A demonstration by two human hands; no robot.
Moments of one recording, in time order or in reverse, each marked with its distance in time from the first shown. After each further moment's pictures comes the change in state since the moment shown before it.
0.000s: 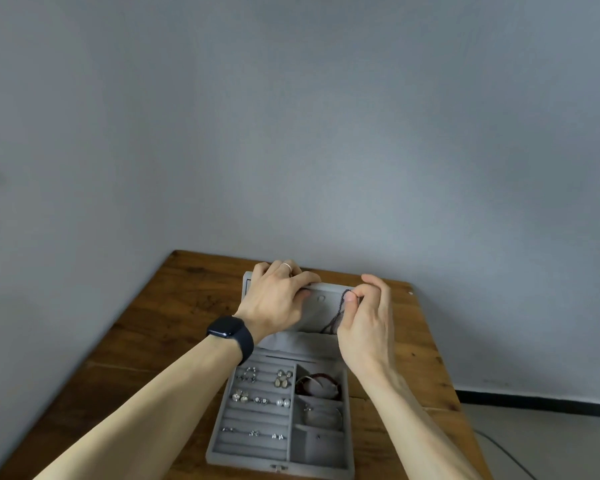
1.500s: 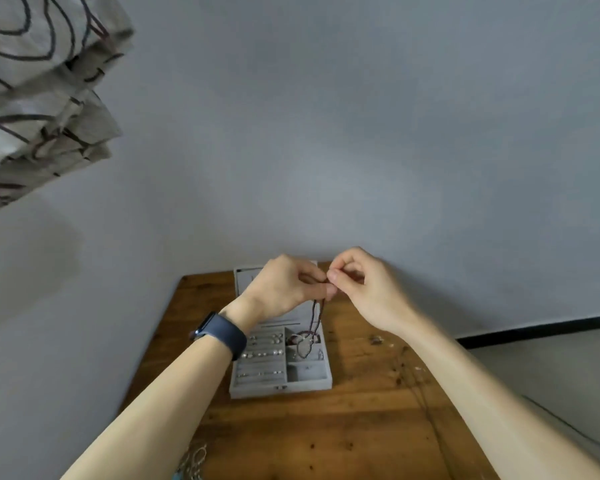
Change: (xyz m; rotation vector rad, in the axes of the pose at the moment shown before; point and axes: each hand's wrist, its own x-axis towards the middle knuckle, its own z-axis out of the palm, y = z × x) left_hand -0.096 0.117 -0.159 -0.564 -0.305 0.050; right_hand -0.025 -0.106 -0.187 0.387 -0.414 0.182
